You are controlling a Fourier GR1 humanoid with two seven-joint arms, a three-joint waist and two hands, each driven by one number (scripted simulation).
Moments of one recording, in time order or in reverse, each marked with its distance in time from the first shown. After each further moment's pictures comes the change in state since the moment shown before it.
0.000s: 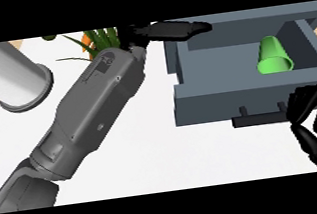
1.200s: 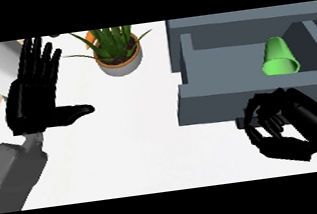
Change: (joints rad) left arm 0.782 0.407 0.107 -0.742 0.053 -0.122 0.096; right arm -0.016 -0.124 0.228 0.227 0.697 -0.008 -0.226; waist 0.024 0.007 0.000
